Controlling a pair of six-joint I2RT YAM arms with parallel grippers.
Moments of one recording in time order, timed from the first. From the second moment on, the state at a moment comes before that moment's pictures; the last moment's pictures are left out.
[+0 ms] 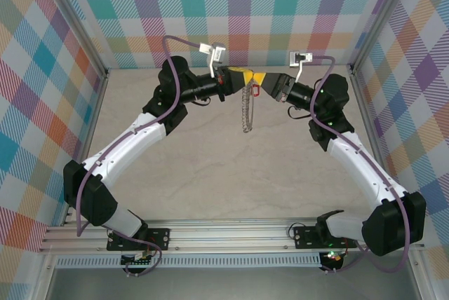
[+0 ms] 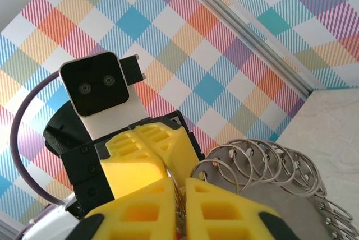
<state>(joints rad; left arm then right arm) -0.60 1.52 1.44 0.21 0.68 -0.55 0.34 1.24 1.07 0.43 -0.80 1.01</state>
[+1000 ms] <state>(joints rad) -0.47 1.67 1.91 -0.27 0.79 -0.30 0.21 1.52 1.40 0.06 -1.16 0.70</state>
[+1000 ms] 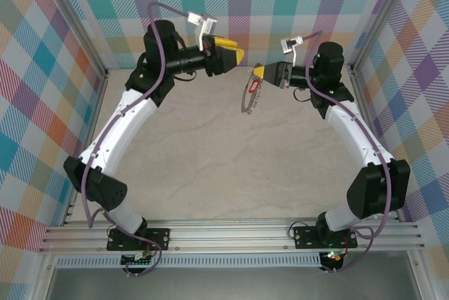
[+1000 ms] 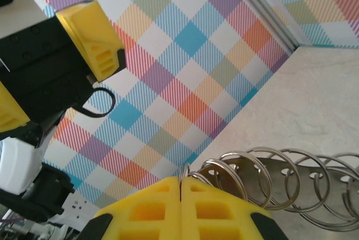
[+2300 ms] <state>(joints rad) -0.43 1.98 2.22 -0.71 1.08 -0.15 0.21 1.61 1.45 0.10 -1.29 0.73</state>
